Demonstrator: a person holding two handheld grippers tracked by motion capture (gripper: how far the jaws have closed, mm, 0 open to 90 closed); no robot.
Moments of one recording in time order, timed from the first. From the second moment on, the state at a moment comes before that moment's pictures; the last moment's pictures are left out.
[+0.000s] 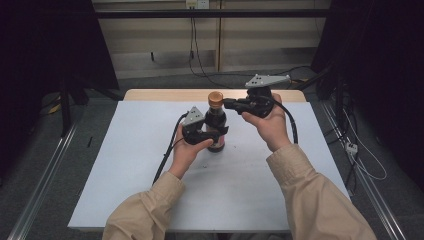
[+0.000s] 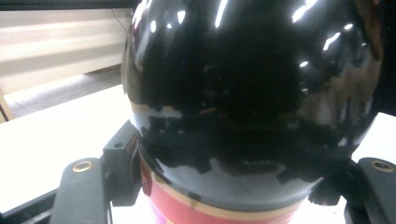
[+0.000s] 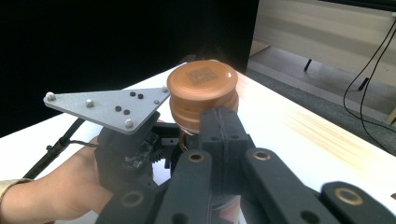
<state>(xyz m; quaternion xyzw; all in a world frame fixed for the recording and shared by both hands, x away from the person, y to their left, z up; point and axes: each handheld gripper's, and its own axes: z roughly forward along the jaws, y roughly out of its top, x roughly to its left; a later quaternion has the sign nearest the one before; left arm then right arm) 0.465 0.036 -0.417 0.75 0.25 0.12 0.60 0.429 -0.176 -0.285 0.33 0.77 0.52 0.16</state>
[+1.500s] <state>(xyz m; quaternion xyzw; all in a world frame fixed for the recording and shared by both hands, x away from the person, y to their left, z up) 0.463 0.036 -0.419 0.76 0.24 0.13 0.59 0.432 -0.172 -0.283 0.33 0.77 0.52 0.16</state>
